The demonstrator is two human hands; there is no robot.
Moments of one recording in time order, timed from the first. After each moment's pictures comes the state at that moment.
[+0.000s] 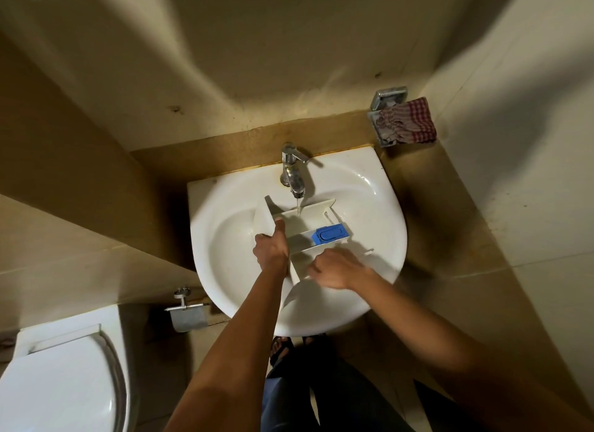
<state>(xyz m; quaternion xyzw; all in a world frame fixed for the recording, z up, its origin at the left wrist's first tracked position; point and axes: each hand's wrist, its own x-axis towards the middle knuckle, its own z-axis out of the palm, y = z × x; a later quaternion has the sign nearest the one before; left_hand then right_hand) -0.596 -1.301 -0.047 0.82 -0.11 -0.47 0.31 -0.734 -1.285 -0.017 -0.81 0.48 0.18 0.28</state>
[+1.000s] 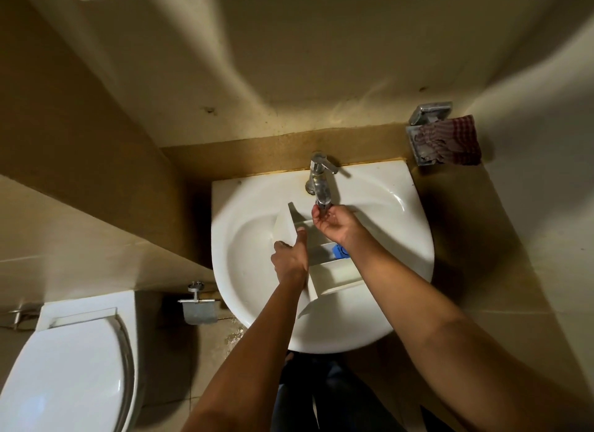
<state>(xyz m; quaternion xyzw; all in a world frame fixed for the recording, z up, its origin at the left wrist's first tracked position) -0.594 -1.301 -0.044 0.82 -0.12 -0.47 0.31 -0.673 -1.401 -0.035 0.09 0.48 -0.37 0.79</state>
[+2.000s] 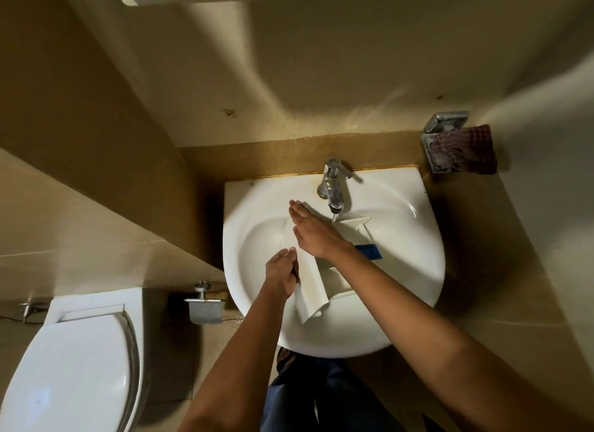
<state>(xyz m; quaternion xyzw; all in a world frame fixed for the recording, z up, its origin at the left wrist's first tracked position) -0.549 -1.285 -0.071 0.65 0.07 -0.61 0.45 -0.632 -1.370 -0.045 -0.88 0.42 0.02 0.22</state>
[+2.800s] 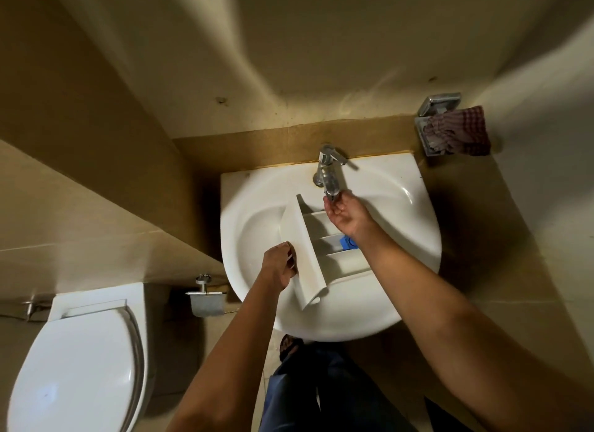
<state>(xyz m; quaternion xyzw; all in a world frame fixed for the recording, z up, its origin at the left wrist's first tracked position) -0.547 -1.278 -0.069 0.64 0.07 -0.64 0.41 -0.683 -1.395 -0.041 0.02 0.50 -0.41 0.77</state>
